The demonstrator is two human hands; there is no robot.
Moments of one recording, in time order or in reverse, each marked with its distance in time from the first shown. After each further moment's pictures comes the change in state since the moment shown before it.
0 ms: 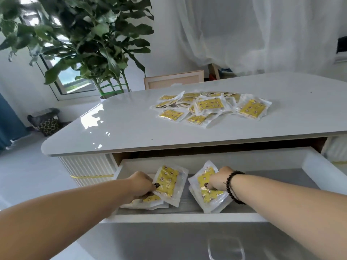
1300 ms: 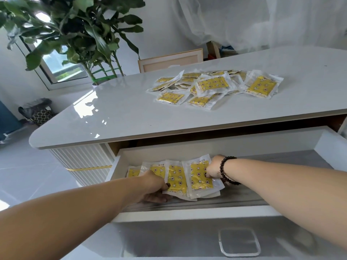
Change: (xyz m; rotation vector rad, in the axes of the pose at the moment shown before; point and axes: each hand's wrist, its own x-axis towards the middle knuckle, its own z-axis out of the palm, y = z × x) left_hand 0.001 0.004 0.030 -0.213 -0.155 -0.192; right_hand 0.050 -0.014 0.027 -0.363 -0.071 -0.032
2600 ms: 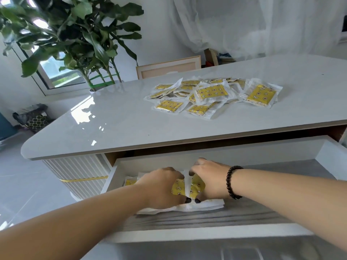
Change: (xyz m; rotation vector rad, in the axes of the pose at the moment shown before) left_hand -0.011 0.020 0.005 1.162 0.137 0.754; right_hand -0.011 0.000 -0.003 -0.227 0.201 -0.514
